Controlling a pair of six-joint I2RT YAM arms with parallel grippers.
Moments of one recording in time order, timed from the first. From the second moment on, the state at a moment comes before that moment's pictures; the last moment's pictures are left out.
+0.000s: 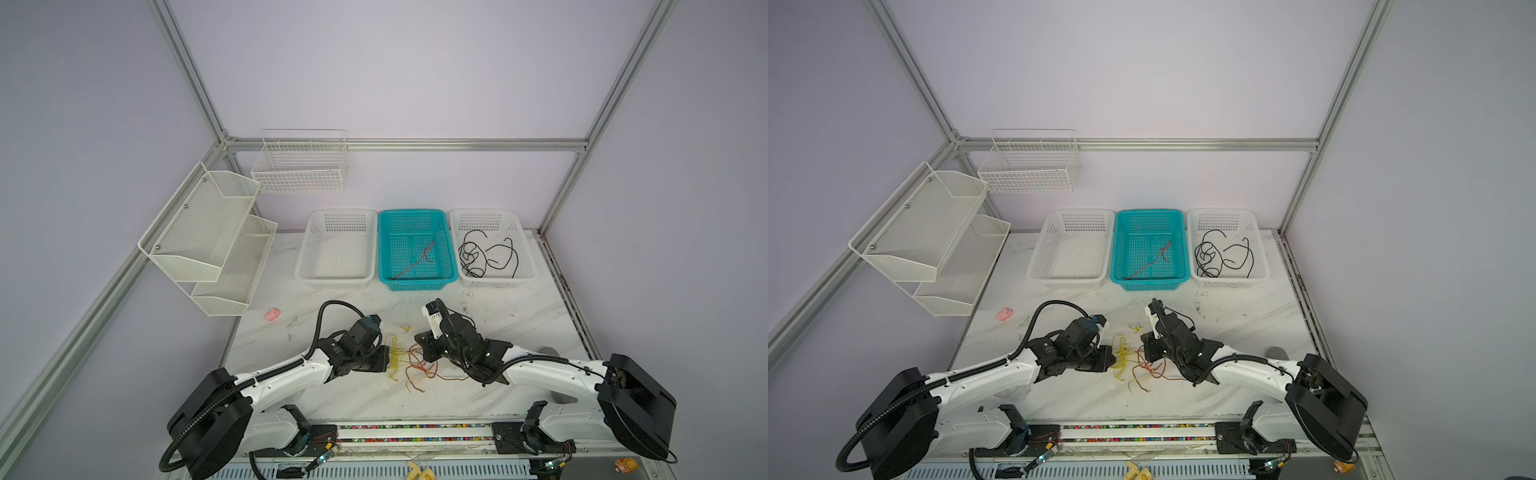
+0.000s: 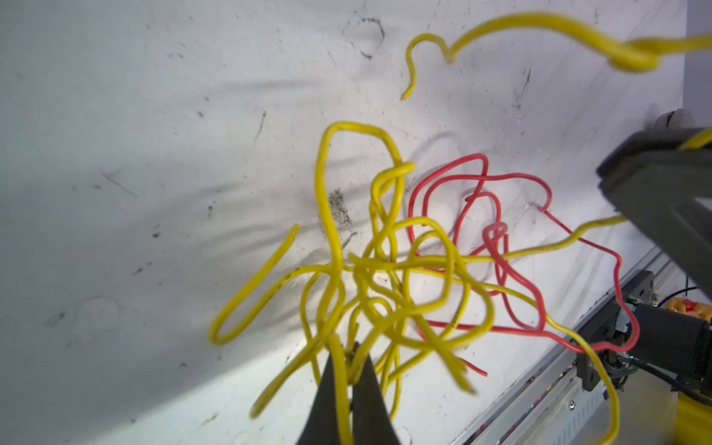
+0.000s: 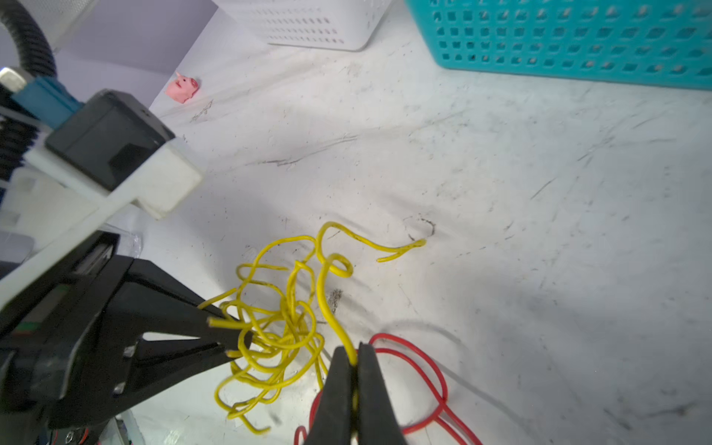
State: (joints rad) left arm -0.75 1.22 0.59 -0.34 0.15 -0.67; right arm 0.89 1.28 0.59 0.08 0.03 0.52
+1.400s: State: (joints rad) left arm -0.70 0.72 0.58 -0.56 -0.02 -0.70; right arm 0.32 1.01 0.48 0.06 -0.38 0.58
